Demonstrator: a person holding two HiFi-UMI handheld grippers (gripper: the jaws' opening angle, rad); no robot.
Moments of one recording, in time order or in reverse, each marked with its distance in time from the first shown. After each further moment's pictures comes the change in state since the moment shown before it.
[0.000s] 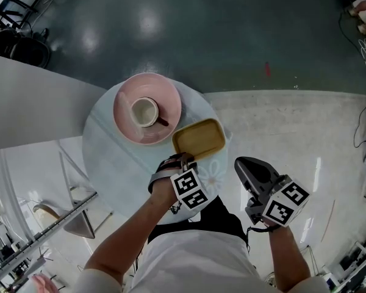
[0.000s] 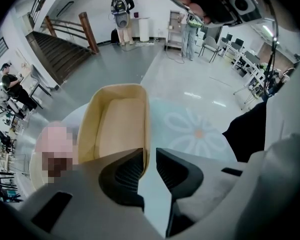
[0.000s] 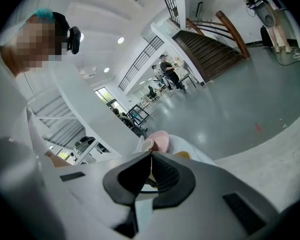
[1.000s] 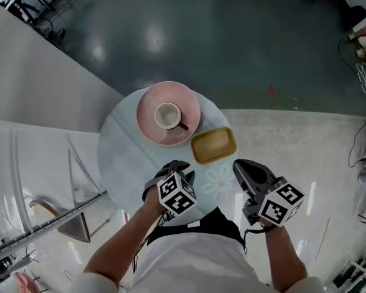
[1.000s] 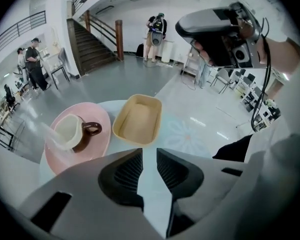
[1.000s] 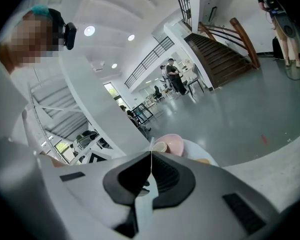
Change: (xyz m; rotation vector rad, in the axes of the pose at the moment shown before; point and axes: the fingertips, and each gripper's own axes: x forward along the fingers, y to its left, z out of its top) left arm -0.085 0.014 -0.044 -0.287 -0.200 -0.016; right arm 0.021 0.069 0.008 -0.106 -0.002 0.006
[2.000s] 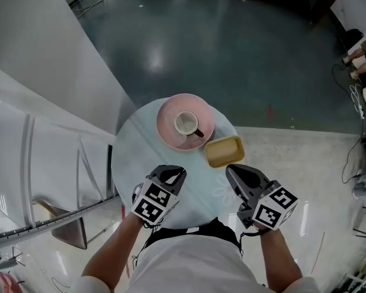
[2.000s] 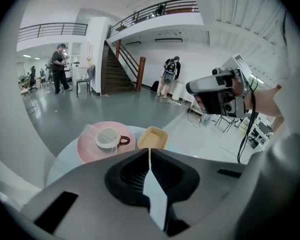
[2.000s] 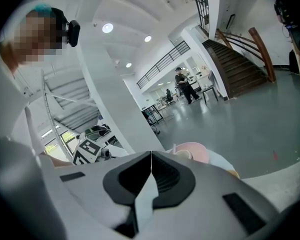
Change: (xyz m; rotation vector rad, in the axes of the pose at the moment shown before) left arm -0.141 0.038 -0.021 -0.210 -0.402 0.035; right arm 0.023 0.110 0.011 -0.148 -0.032 0.064
